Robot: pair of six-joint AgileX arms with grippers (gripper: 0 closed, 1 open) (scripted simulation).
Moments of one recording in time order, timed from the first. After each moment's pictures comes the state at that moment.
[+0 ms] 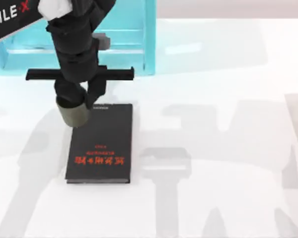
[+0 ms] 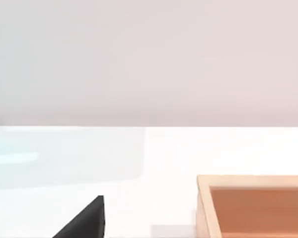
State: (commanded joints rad) left arm -0.42 2.07 1.77 -1.27 0.00 -0.39; right arm 0.00 0.00 0.00 0.00 0.00 0.00
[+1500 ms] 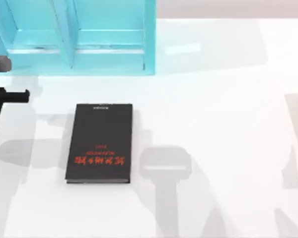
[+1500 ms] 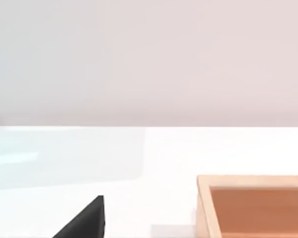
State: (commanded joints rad) left arm 0.04 1.89 1.38 -1.05 0.00 0.06; right arm 0.00 0.00 0.00 0.00 0.00 0.00
